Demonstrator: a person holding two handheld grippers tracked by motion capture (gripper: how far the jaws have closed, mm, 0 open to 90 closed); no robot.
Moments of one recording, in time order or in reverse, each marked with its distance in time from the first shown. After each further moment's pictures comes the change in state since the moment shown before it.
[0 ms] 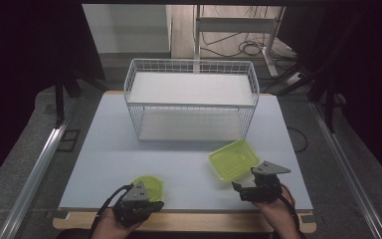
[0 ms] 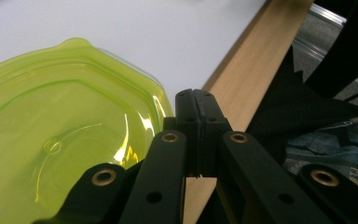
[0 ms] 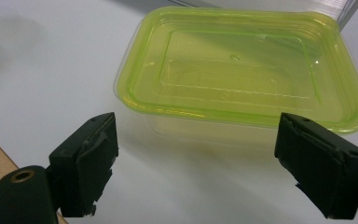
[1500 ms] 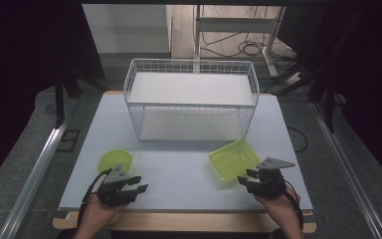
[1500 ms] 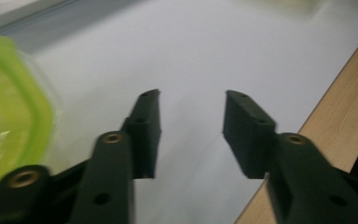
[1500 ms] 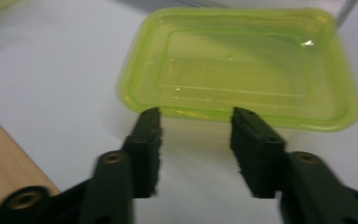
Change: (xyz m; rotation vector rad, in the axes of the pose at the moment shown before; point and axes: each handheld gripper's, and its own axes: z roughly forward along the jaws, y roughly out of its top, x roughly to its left) left arm 0.060 -0.019 -0.005 -0.090 0.171 -0.082; right arm -0.012 0.010 -0.009 0.040 0.041 0.035
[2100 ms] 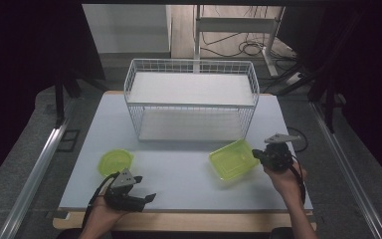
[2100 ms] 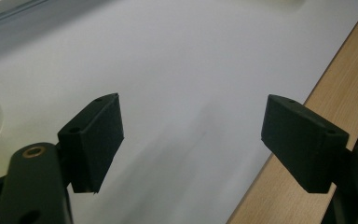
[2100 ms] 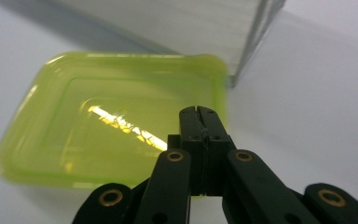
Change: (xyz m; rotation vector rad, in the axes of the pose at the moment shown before) left arm -0.010 -0.003 0.010 -0.003 -0.022 0.040; right arm -0.060 0.042 0.013 0.012 -0.116 0.015
